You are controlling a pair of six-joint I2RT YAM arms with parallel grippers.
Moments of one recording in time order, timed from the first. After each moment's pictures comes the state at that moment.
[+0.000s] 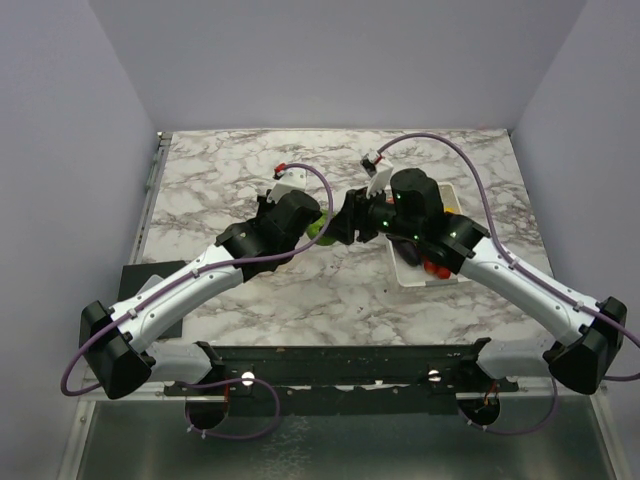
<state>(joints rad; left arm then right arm) -0.85 1.27 1.18 -0.65 -0.85 -0.24 0.79 1.26 1.19 -0.31 -0.20 0.44</state>
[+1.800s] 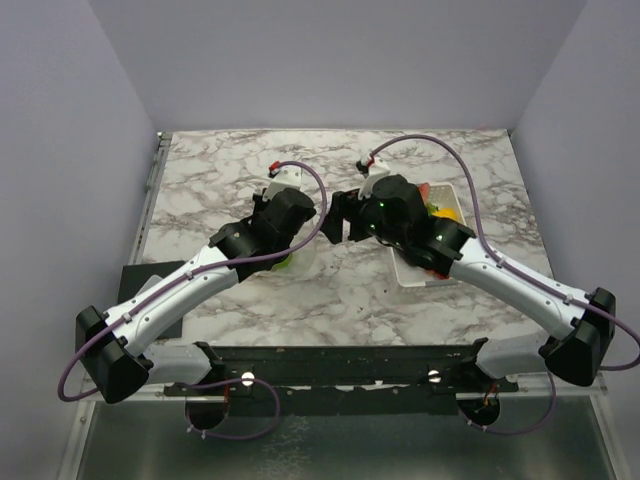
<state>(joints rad) -0.83 1.24 1.18 -0.65 -0.81 -0.24 0.88 1.35 1.23 -0.29 0.09 0.45</state>
